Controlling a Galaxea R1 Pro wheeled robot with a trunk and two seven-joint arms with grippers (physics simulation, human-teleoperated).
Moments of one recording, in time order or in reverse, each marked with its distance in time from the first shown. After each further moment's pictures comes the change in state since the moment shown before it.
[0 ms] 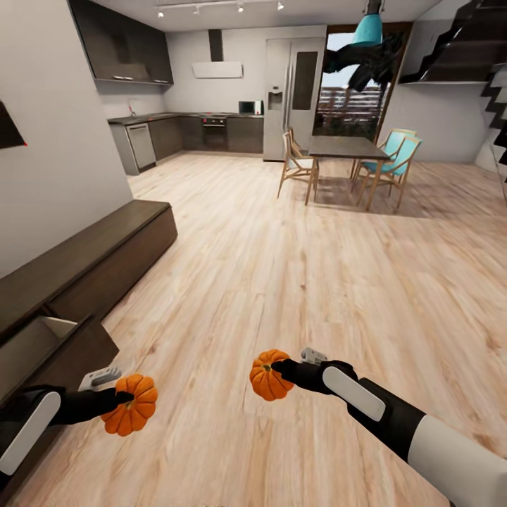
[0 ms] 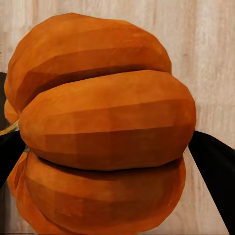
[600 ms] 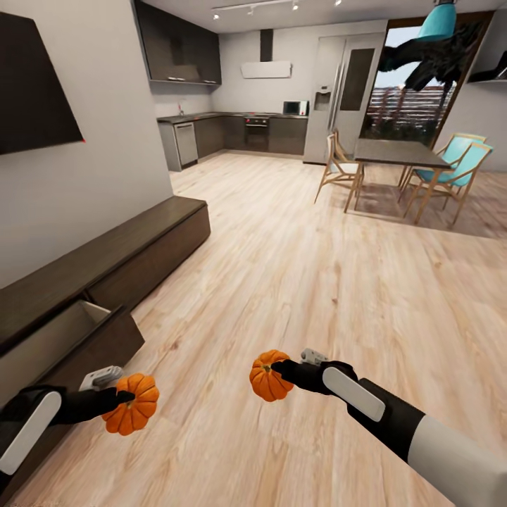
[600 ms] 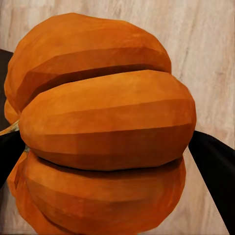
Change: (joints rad) left arm 0.000 -0.004 0.003 0.000 0.006 -0.002 0.000; right arm 0.000 0.000 0.003 0.003 0.001 0.000 0.001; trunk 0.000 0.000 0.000
